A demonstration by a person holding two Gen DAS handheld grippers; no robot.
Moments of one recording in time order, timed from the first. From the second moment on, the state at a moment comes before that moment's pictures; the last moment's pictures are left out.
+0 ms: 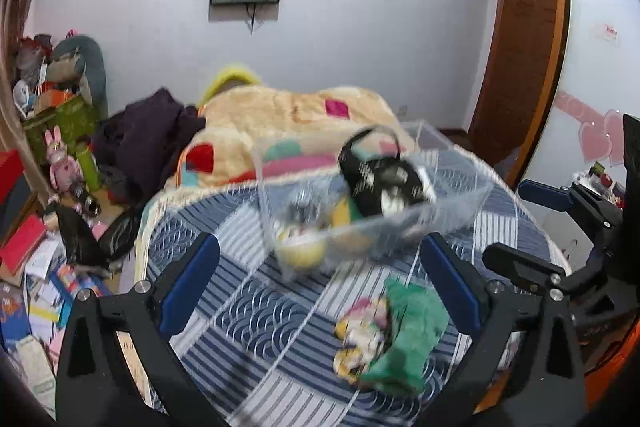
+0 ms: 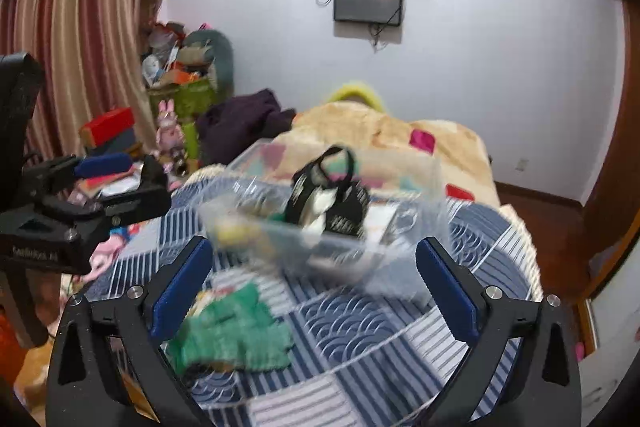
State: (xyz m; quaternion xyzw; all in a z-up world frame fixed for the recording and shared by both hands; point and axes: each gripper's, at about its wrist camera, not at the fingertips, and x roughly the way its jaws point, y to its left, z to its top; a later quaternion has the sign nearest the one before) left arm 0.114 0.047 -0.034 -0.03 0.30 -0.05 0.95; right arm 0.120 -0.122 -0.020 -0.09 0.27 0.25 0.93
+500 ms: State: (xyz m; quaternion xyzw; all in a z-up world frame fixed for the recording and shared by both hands) left arm 0.110 0.055 -0.110 -0.06 0.38 -0.05 0.92; right arm 0.131 -0.090 -0.092 -0.09 0.38 0.31 0.86
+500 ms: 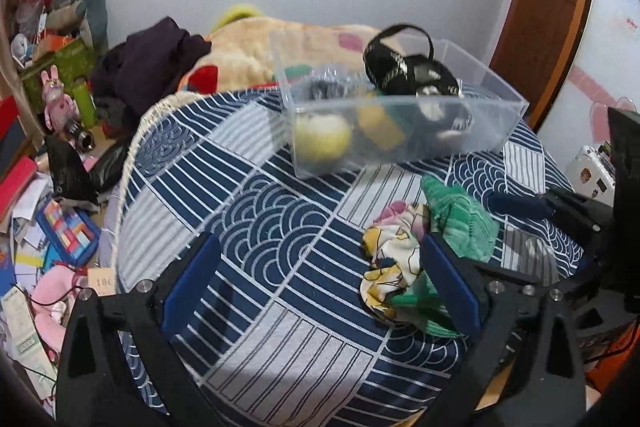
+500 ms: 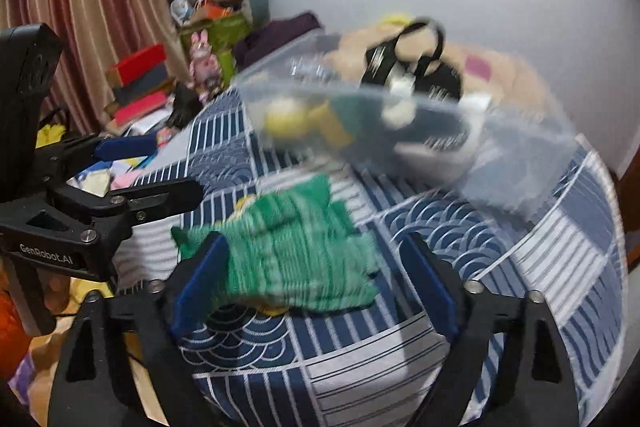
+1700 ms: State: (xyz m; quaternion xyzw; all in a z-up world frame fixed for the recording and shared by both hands) left arm 0.118 0.014 -0.088 -0.05 0.35 -0.12 0.93; right arm 0.115 -0.180 -0.035 -0.04 0.30 0.22 0.93
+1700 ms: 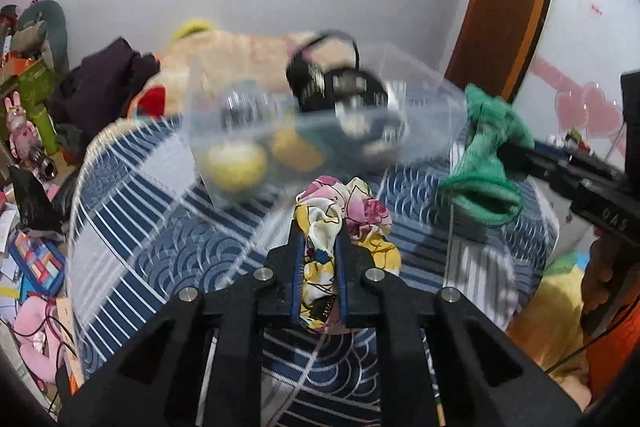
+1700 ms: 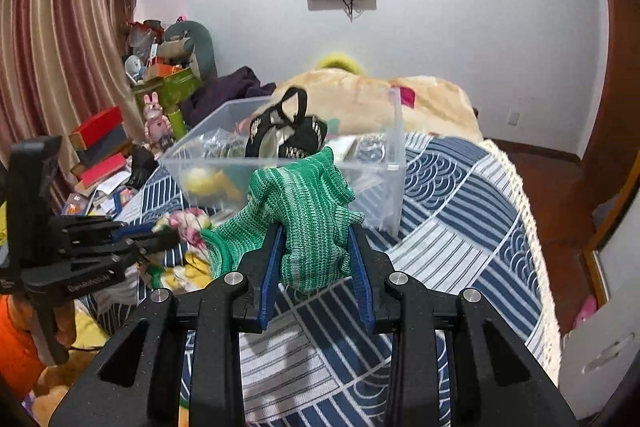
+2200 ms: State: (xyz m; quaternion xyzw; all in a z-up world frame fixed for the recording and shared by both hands) left arm 0.145 0.021 -0.014 -0.06 0.25 -0.10 0.96; right arm 0.142 -0.180 0.008 -0.04 0.23 0.20 0.95
